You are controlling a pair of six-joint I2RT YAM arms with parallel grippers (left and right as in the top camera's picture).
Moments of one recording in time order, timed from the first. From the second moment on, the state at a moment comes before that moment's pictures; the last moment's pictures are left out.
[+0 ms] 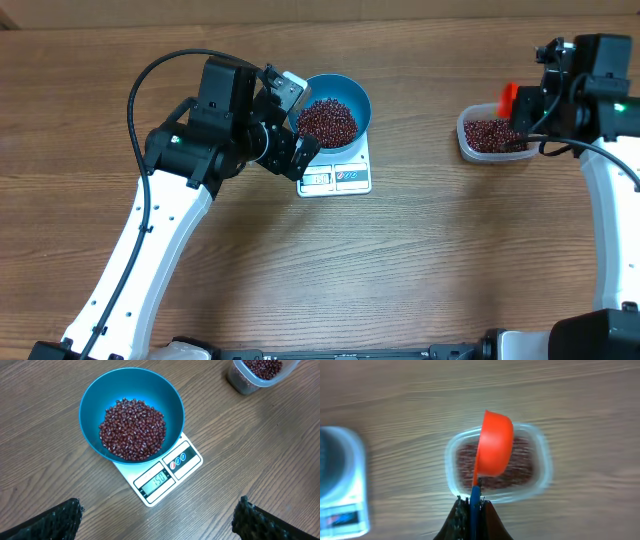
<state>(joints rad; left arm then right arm) -0.33 1.47 1.45 -0.89 0.29 0.16 -0.13 1.54 1.51 -0.95 -0.03 0.01</state>
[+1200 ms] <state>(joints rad) -0.33 1.47 1.45 -0.89 0.29 0.16 -0.14 1.58 1.39 -0.84 -0.05 0.43</state>
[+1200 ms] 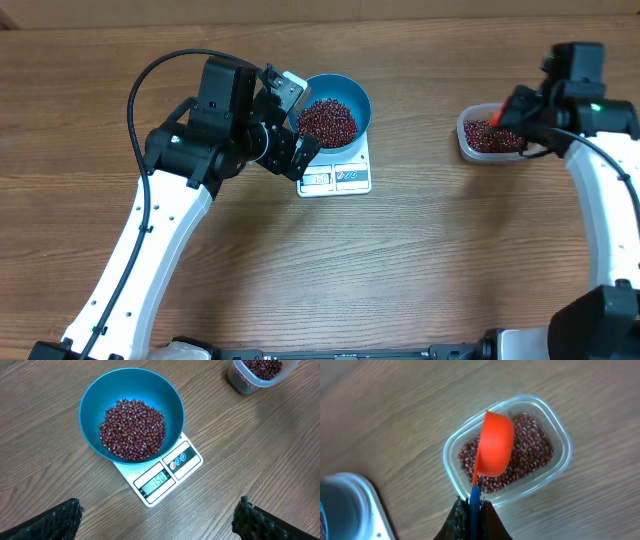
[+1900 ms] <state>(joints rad) -0.33 1.47 1.45 -0.89 0.29 0.16 -0.20 1.58 1.19 -0.90 -0.10 0.70</state>
